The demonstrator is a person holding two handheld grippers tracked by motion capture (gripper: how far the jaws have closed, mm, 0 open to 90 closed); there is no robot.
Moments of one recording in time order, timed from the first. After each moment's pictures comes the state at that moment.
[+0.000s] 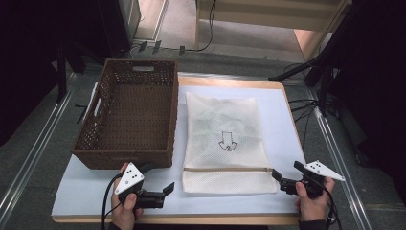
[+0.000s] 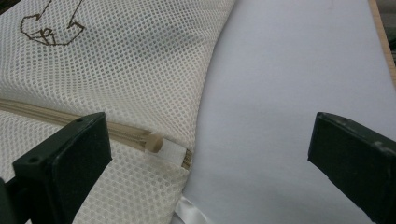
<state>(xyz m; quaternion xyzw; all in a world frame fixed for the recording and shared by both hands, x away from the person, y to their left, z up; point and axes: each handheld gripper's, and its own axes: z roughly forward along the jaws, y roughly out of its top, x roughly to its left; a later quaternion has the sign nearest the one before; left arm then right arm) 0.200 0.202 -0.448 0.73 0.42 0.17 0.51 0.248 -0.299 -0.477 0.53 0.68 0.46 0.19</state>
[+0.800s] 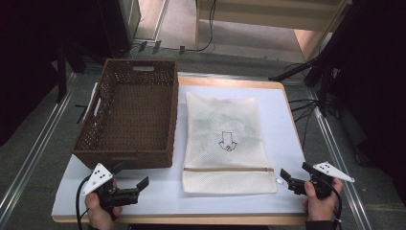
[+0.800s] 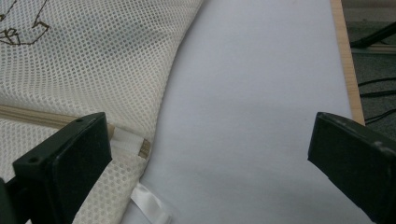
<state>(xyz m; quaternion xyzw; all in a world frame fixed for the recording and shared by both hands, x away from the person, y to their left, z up) 0.195 0.264 -0.450 0.68 0.46 0.20 0.53 0.248 -0.324 -0.482 0.55 0.67 0.46 0.20</state>
